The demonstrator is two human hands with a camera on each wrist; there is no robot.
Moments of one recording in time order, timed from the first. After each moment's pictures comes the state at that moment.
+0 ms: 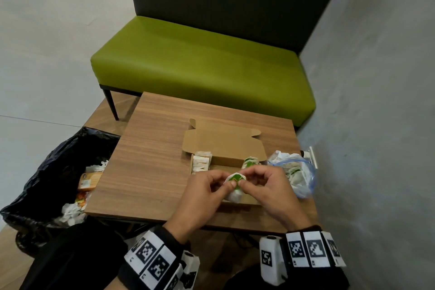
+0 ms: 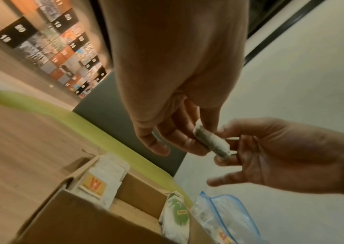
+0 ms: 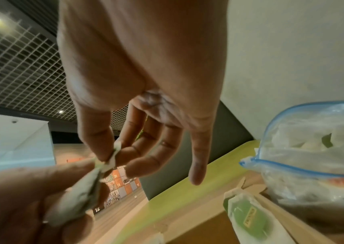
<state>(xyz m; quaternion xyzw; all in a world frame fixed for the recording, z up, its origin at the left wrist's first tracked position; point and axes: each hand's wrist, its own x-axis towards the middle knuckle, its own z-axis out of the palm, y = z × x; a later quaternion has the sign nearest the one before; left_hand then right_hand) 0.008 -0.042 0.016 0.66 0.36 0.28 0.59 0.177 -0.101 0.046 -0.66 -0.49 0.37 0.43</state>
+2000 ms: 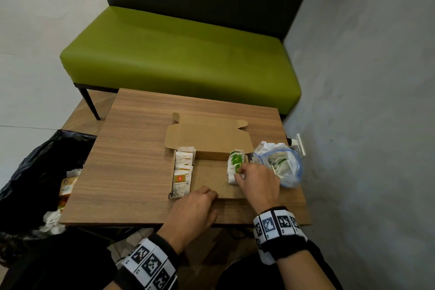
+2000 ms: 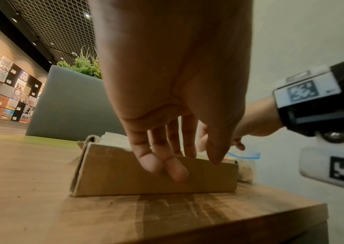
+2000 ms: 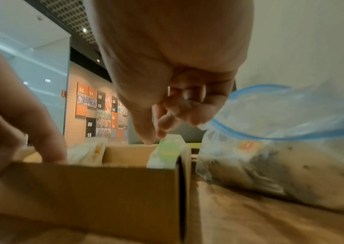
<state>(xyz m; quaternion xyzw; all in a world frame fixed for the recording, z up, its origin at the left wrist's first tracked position) 0.023 -0.053 -0.026 0.89 0.34 0.00 0.29 0.198 -0.086 -0.006 -0.86 -0.51 0.04 0.03</state>
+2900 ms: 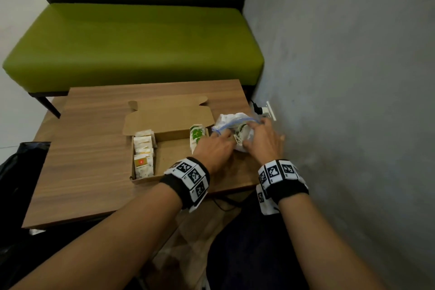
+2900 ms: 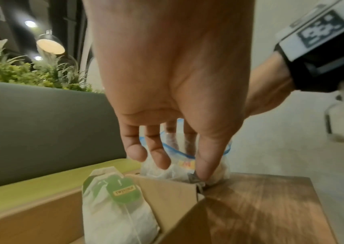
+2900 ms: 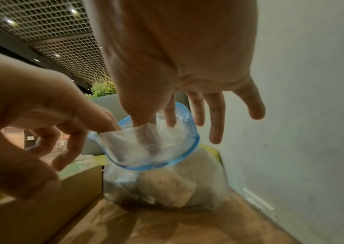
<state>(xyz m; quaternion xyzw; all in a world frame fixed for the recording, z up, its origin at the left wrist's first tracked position) 0.175 -0.056 -0.005 0.97 0.20 -0.08 0.06 0.304 -0.133 -0.009 -0.92 -0.36 0.10 0.10</state>
